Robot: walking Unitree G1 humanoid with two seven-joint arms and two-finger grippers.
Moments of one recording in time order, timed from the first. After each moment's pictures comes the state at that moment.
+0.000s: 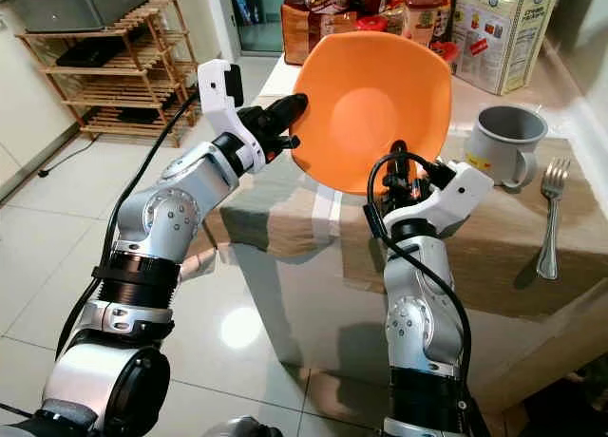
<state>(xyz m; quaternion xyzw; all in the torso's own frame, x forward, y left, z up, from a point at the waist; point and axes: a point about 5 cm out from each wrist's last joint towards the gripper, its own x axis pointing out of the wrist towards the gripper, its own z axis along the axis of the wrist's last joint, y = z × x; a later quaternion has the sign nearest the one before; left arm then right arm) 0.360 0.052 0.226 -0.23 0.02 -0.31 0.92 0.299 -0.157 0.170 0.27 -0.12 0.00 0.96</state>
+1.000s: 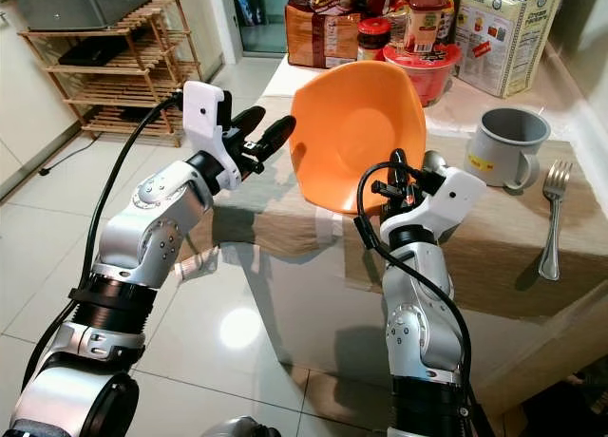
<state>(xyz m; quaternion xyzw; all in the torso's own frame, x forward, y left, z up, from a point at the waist) 0.350 0.080 0.208 -0.06 -0.04 -0.30 0.95 0.295 -0.156 0.162 0.21 -0.10 0.00 0.97</state>
